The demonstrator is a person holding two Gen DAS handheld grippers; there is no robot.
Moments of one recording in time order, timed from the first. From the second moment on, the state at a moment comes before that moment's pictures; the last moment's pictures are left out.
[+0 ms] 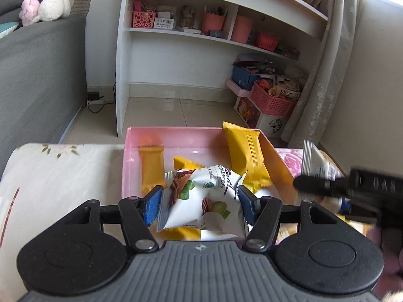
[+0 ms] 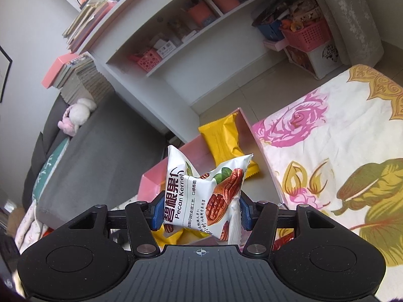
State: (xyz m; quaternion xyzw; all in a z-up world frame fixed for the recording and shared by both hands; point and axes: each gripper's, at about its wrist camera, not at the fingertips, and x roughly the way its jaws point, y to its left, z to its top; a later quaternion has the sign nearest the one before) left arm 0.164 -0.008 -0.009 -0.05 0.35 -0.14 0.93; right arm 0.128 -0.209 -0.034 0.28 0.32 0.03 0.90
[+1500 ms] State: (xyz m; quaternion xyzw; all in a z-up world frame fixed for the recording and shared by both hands) left arm 0.198 -0.025 -0.013 -0.04 0.34 -0.10 0.94; right arm 0.123 -0.232 -0.033 0.29 0.29 0.03 0.91
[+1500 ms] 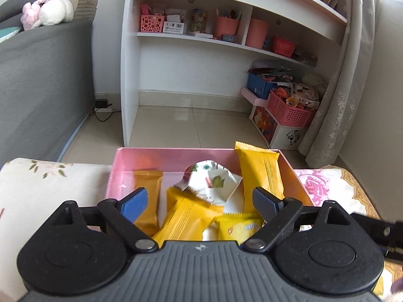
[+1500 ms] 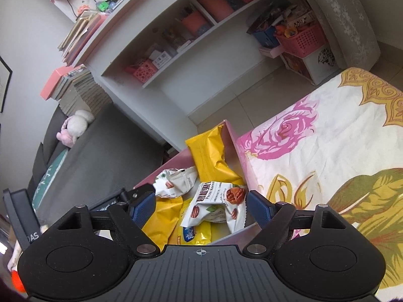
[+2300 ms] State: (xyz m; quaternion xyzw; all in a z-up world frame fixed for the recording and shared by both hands) left arm 0.103 0.030 0.015 -0.02 0.34 -0.08 0.94; right arm 0.053 -0.192 0.019 0.19 0.29 0.06 0.93
